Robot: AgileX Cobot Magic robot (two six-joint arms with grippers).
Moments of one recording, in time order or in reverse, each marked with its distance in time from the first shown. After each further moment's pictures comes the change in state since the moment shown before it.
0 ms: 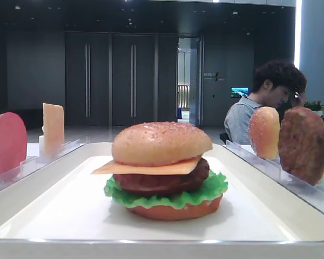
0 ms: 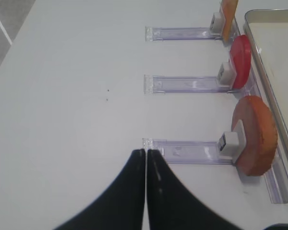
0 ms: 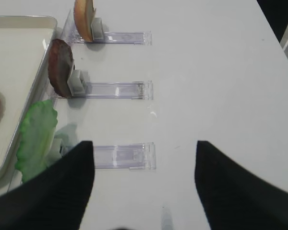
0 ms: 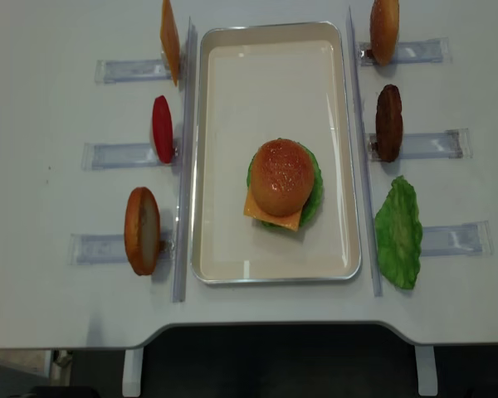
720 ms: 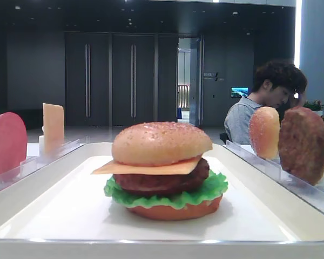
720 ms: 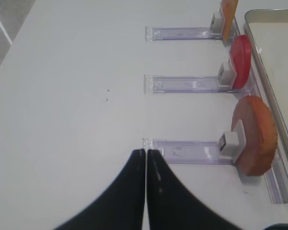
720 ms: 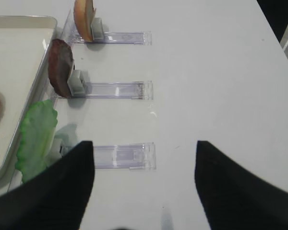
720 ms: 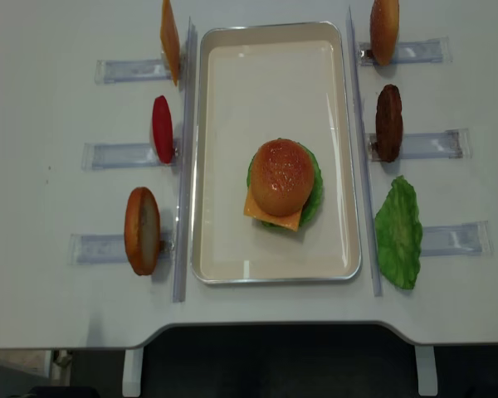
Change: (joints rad) left arm 0.000 0.000 0.000 0.000 0.000 0.000; right arm 0.000 0.000 0.000 0.000 0.000 0.000
